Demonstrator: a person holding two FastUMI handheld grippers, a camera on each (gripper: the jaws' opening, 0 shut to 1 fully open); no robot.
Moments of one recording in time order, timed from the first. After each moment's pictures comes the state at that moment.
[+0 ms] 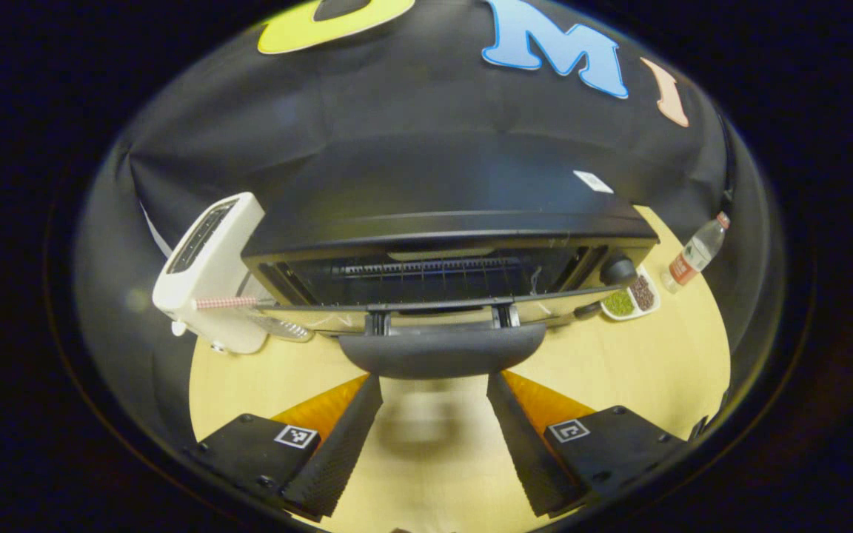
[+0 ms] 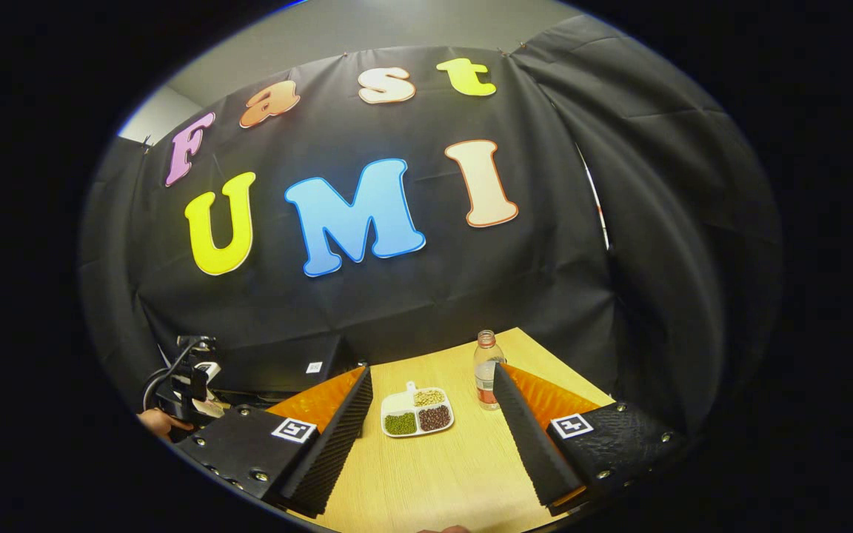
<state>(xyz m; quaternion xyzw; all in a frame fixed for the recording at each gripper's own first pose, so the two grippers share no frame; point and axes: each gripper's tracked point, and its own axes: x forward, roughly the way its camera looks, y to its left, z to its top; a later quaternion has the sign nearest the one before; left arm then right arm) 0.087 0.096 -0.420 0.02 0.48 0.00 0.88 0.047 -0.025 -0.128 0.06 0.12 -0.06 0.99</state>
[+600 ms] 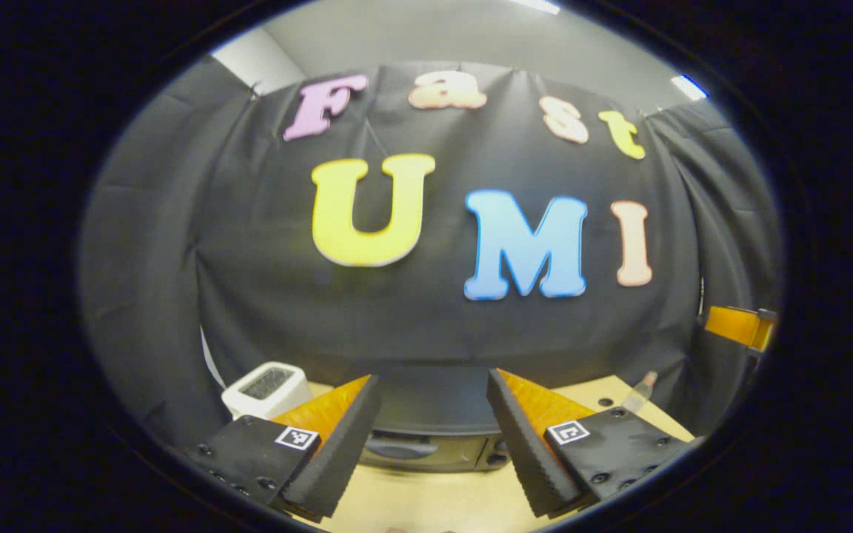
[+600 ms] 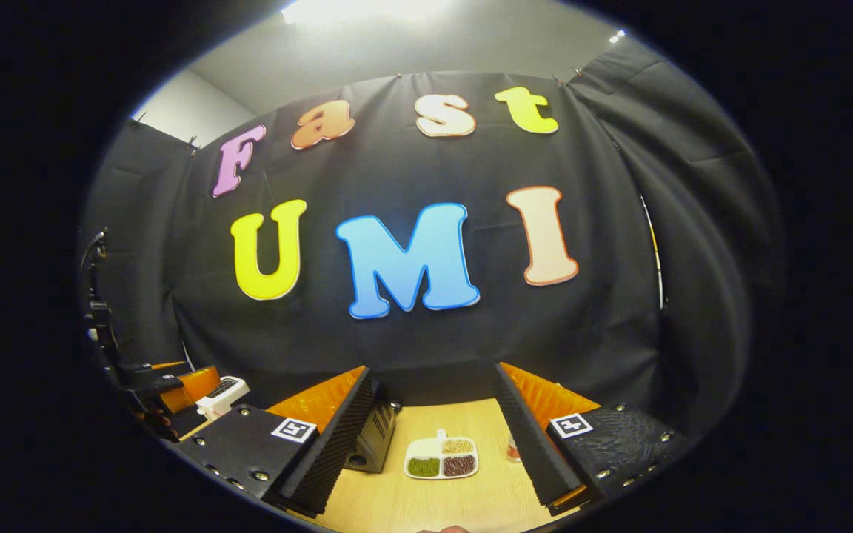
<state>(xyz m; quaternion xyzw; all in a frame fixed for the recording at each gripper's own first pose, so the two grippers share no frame) 0.107 0.052 -0.171 0.01 0.08 0.05 1.00 0.102 0.017 -0.037 0.01 0.03 0.05 1.00</state>
